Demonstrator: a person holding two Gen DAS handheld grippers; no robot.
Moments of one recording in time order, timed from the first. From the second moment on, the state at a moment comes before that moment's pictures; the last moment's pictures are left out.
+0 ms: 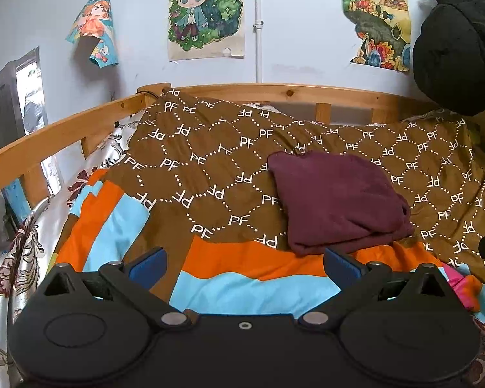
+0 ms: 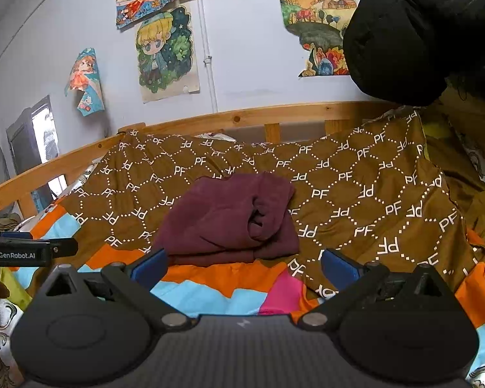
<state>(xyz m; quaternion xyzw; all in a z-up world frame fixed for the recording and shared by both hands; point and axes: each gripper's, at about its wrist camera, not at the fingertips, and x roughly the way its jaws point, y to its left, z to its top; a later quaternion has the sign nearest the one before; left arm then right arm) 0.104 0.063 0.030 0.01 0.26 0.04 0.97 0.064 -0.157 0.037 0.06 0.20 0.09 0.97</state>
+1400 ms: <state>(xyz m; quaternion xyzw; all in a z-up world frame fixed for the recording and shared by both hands) 0.103 0.059 0.028 0.02 0.26 0.04 0.97 0.067 -0.161 0.036 0.07 0.21 0.08 0.97</state>
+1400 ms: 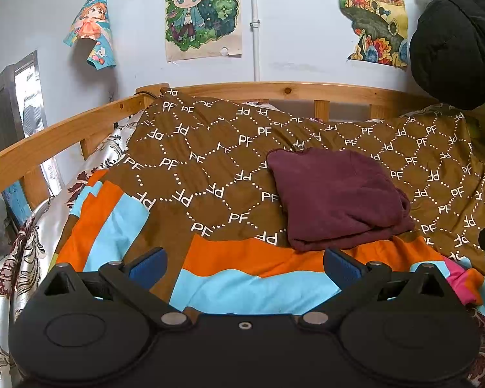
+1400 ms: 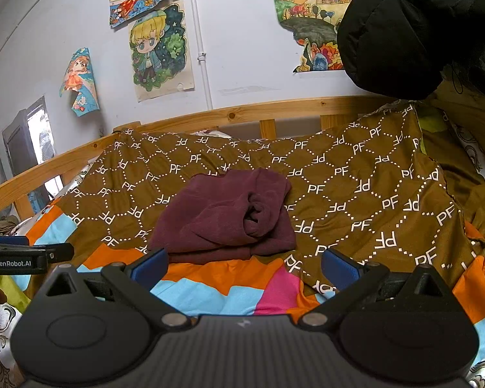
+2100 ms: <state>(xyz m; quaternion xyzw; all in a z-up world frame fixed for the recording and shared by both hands) 0.103 0.060 0.026 0.02 0.26 0.04 0.96 0.067 -0.161 0.037 0.07 0.21 0.08 0.97</state>
